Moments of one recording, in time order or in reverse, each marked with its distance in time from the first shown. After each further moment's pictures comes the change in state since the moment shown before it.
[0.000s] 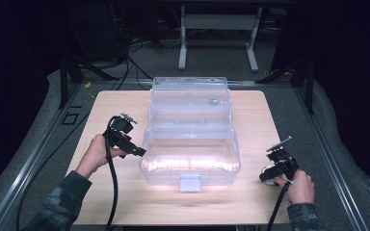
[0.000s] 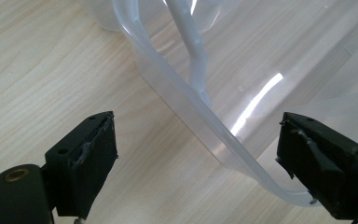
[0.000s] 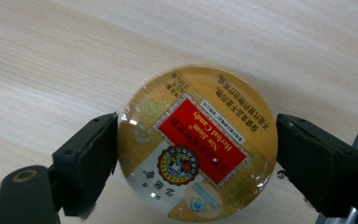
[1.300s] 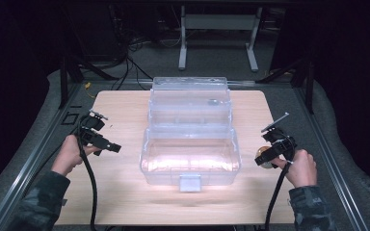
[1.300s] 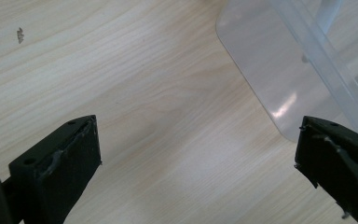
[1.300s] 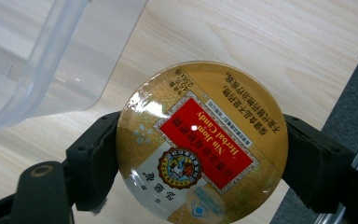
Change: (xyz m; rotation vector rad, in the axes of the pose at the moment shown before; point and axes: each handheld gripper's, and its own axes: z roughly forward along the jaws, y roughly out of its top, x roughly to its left) left arm 0.058 -0.042 -0.026 -0.007 0.067 -0.148; right arm 0.029 0.046 -0.081 -0.039 0.023 -0.106
